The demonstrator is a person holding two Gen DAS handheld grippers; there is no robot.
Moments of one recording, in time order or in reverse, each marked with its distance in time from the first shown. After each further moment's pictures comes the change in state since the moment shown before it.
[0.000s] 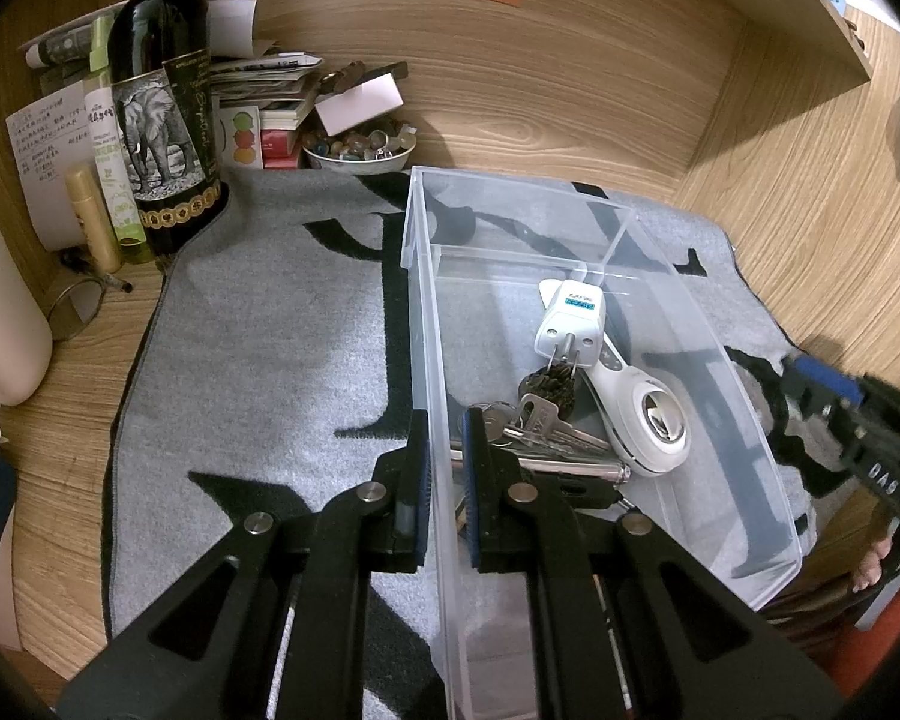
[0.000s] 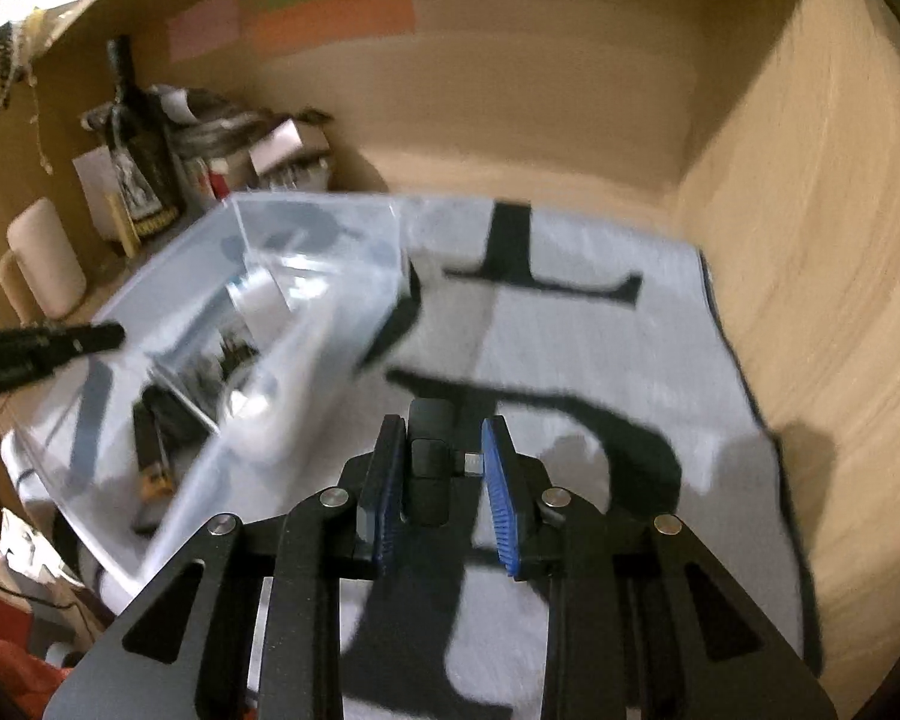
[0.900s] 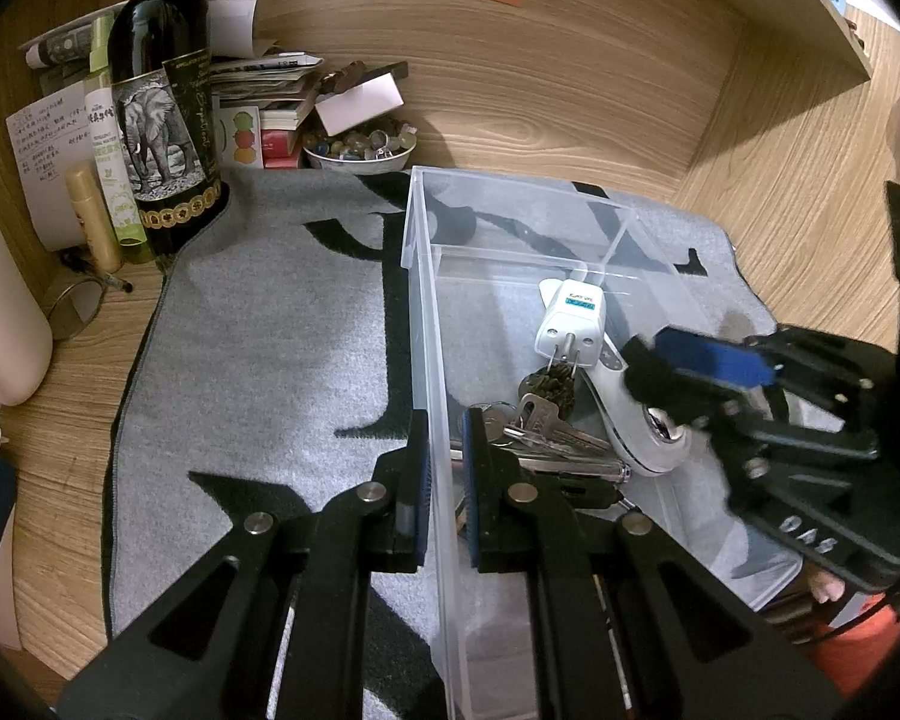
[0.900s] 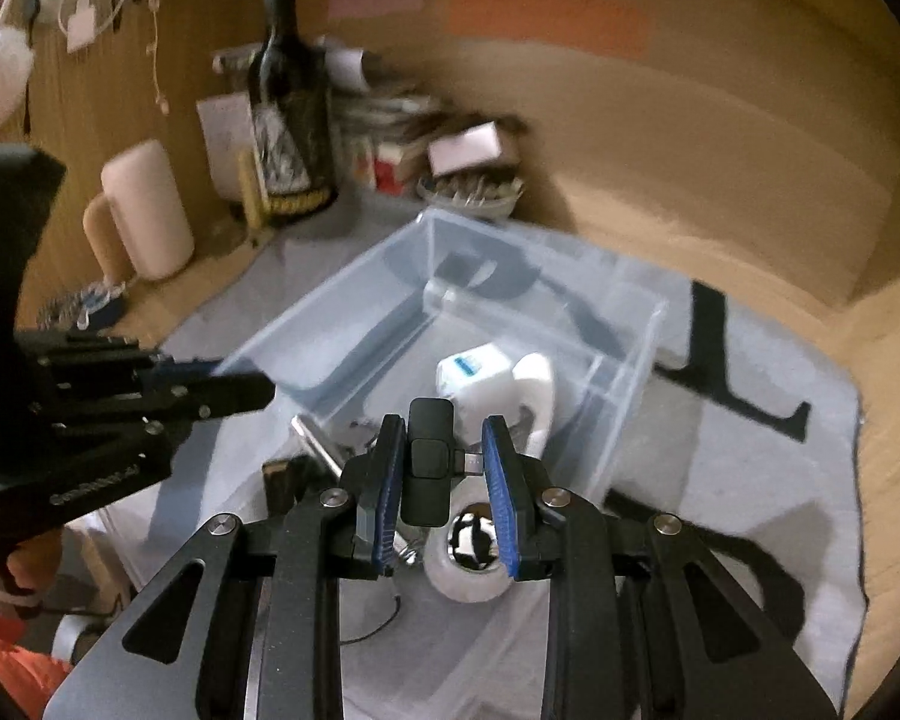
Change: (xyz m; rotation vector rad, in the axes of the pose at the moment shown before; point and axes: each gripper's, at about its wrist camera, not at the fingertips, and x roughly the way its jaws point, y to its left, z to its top) left arm 0.000 0.000 0.000 -0.002 0.000 -0.002; right arm 0.045 0.096 0.039 -0.226 0.042 0.224
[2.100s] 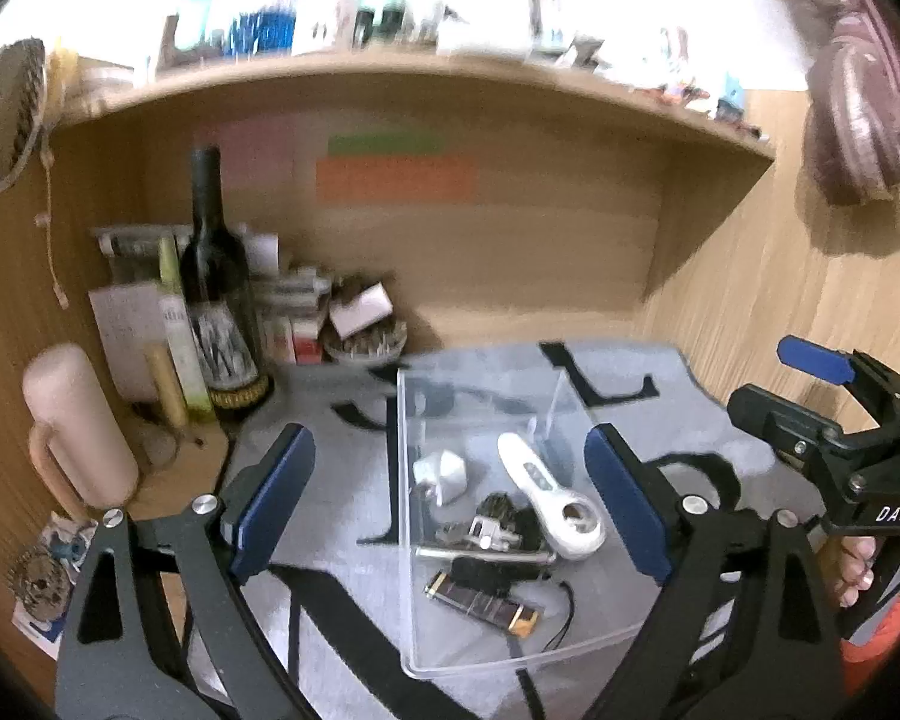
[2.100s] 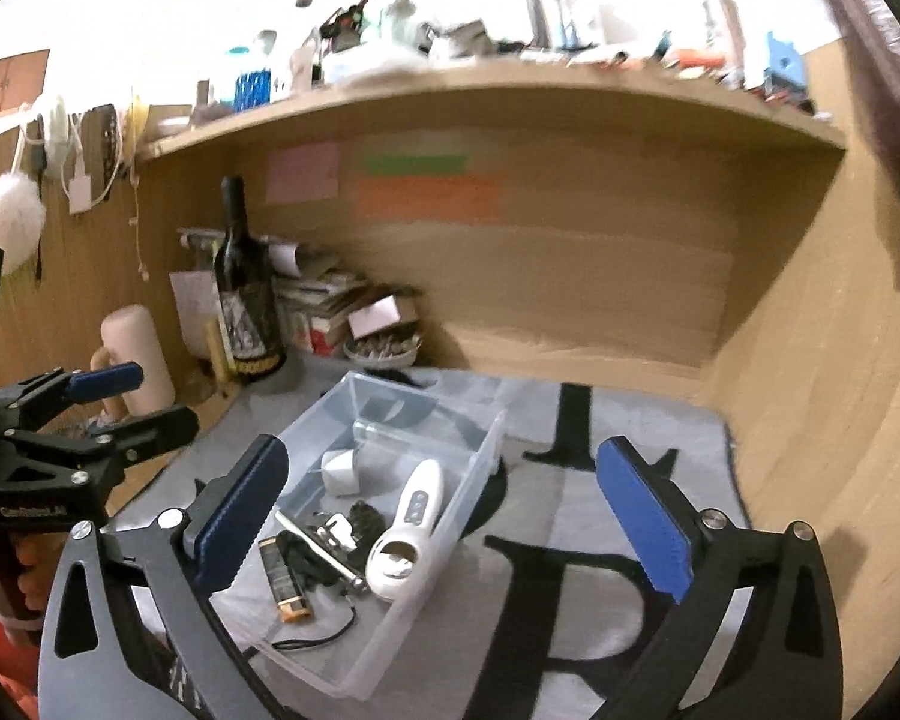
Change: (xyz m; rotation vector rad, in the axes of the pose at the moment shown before) left arm -0.121 -0.048 -0.003 0.106 -0.420 0.067; right arm -0.130 -0.025 -0.018 0.131 -0.373 -0.165
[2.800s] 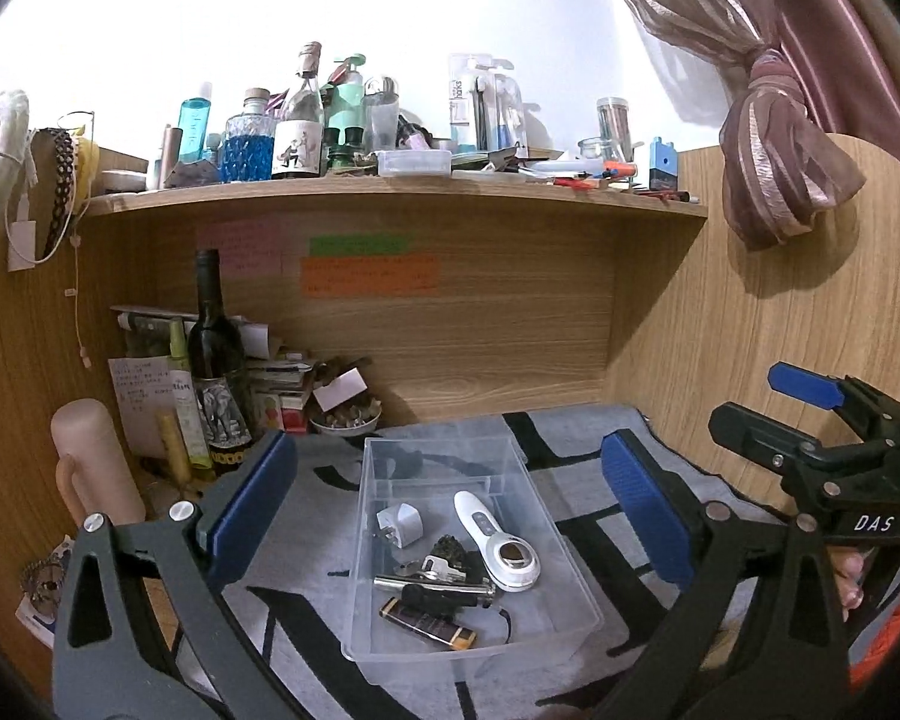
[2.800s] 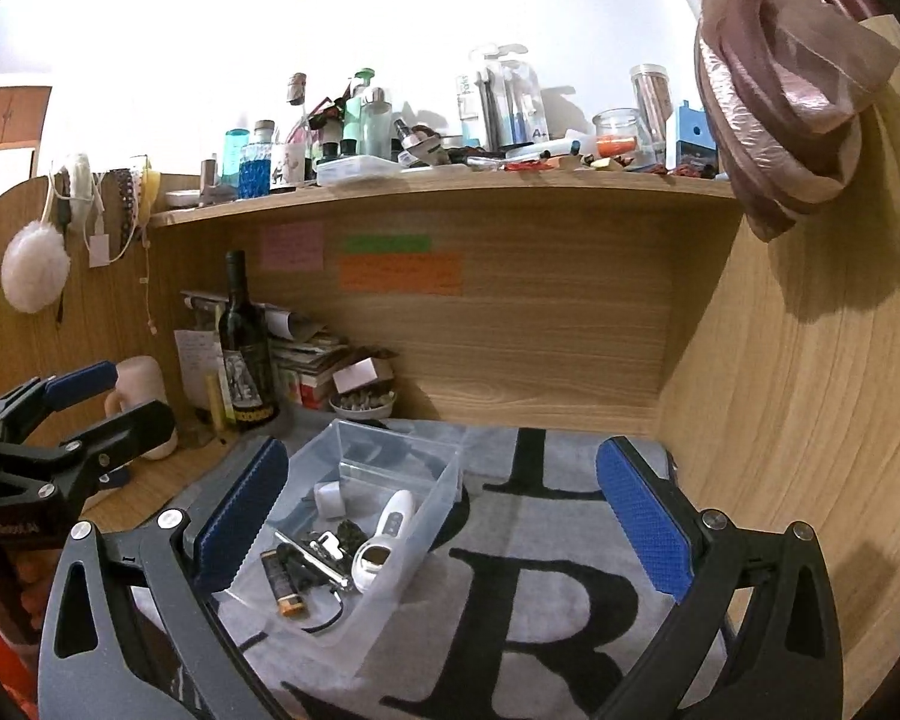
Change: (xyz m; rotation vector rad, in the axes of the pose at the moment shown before) left arm -0.062 -0.042 -0.007 0.032 -0.191 -0.003; right arm -0.066 -0.008 -0.011 0.022 -0.158 -0.057
